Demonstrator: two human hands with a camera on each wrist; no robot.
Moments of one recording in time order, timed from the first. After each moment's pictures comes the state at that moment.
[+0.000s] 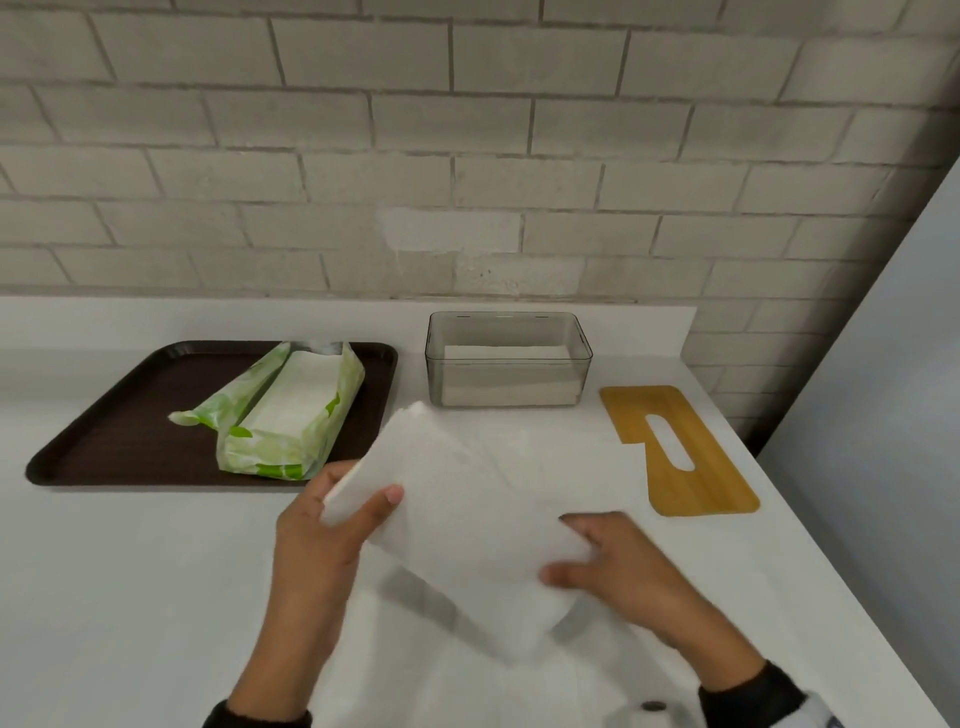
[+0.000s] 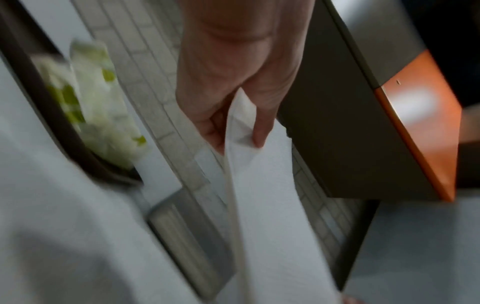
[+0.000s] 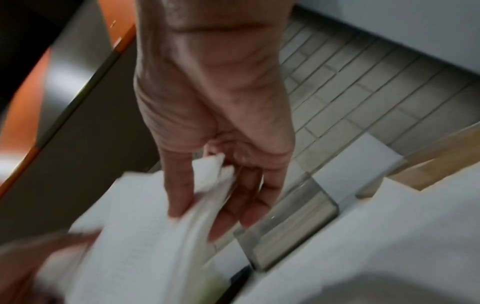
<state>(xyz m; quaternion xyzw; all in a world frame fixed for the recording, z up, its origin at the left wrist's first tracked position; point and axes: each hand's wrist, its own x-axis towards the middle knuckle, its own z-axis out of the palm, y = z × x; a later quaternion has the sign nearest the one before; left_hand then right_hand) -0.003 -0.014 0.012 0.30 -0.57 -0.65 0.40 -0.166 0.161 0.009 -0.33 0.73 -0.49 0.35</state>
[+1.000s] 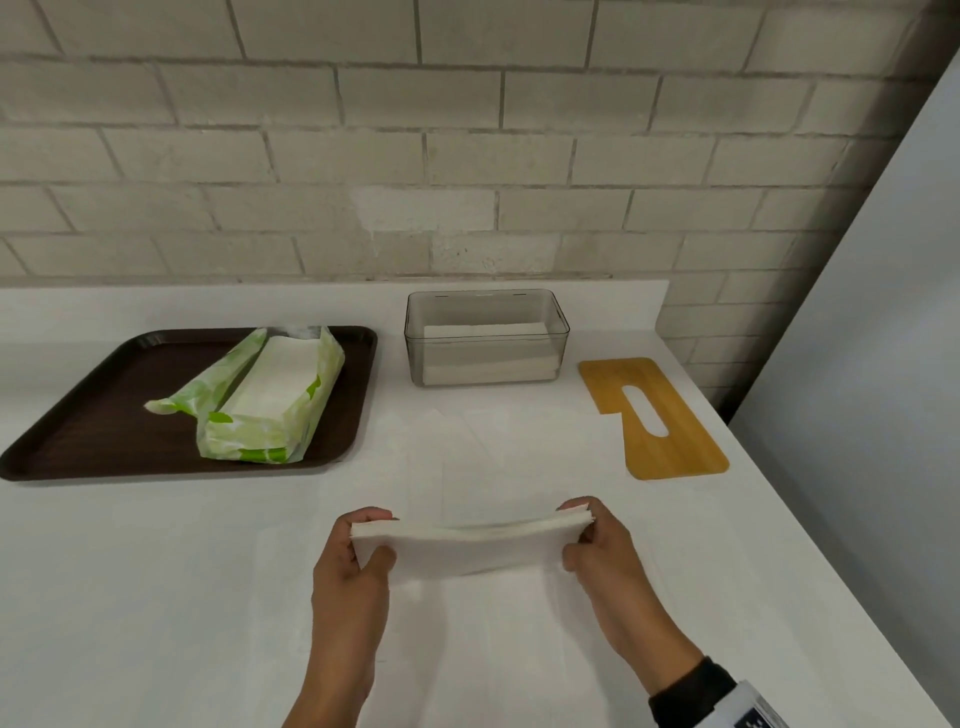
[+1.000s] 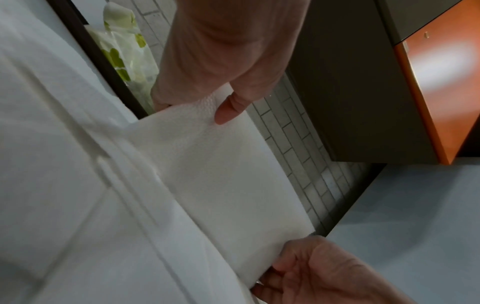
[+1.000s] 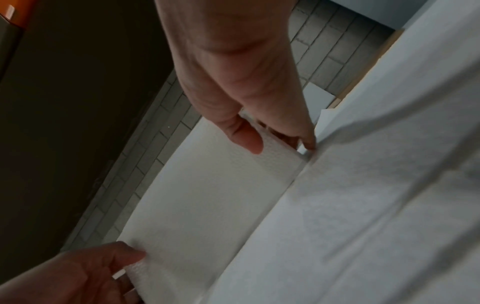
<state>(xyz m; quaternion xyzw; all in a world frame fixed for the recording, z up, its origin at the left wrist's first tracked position) 0.001 0.022 -0.039 0.40 -0.59 -0.62 0.33 -0.148 0.170 -0.040 -0.13 0.73 -0.61 0.28</state>
